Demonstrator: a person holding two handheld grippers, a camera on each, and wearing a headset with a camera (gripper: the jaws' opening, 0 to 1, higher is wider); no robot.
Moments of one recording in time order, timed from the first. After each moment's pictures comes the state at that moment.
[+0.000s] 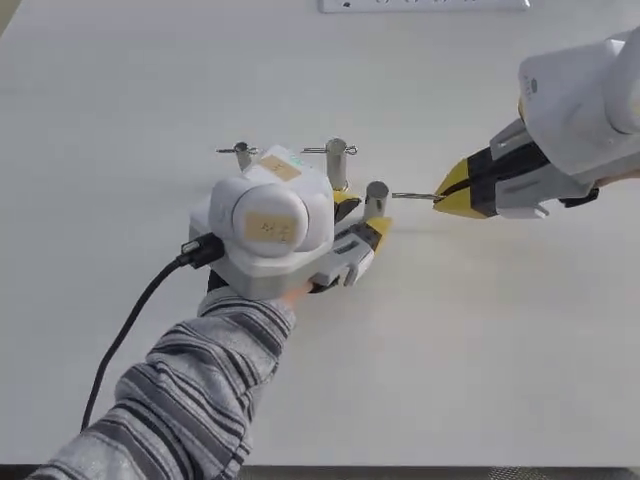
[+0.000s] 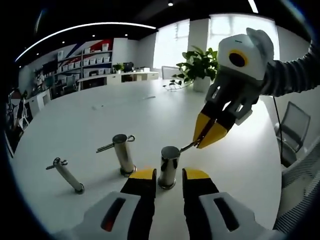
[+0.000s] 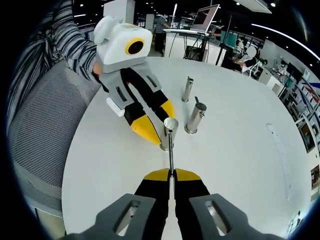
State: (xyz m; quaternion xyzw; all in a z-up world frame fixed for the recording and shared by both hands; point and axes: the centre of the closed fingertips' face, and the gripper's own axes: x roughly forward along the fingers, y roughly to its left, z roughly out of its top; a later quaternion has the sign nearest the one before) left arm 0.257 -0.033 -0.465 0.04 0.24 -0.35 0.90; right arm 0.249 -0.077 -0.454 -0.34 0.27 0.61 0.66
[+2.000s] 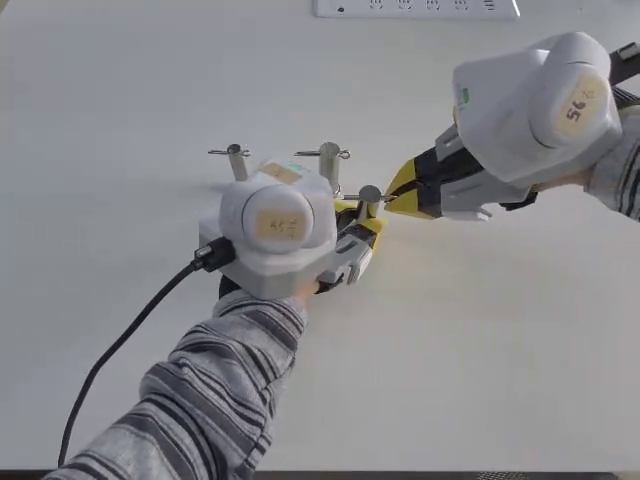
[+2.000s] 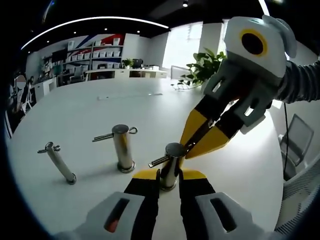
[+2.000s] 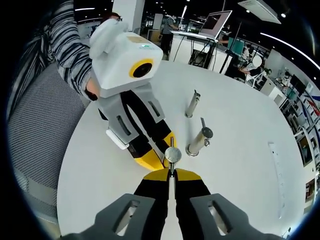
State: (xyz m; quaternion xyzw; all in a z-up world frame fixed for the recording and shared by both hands) left arm 0.266 -0.033 -0.477 -0.01 0.26 -0.32 0.91; right arm 0.258 -0.034 -0.452 -0.36 0.23 0.62 0.66
